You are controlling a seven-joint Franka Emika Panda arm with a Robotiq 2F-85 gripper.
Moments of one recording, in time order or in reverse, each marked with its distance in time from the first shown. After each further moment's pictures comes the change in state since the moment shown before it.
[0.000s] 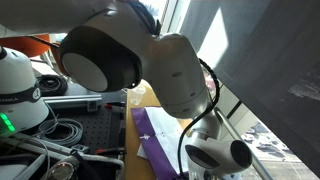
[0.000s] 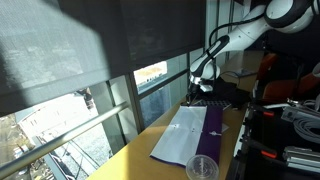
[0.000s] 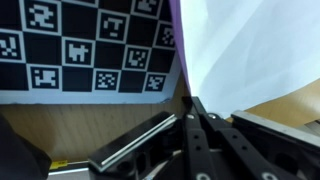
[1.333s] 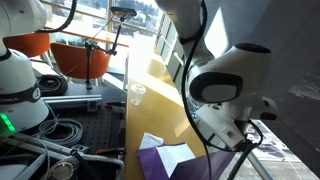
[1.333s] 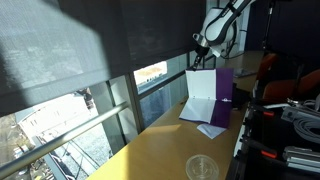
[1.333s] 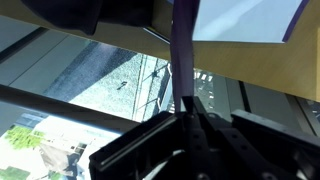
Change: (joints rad) arm 0.164 -0.714 -0.219 -0.628 -0.259 0.278 0.026
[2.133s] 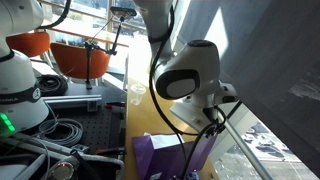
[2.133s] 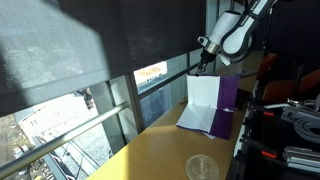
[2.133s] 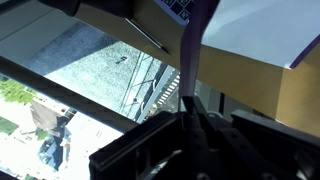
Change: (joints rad) arm 0.121 -0.098 -0.083 -0.299 -0.156 0.320 0.021
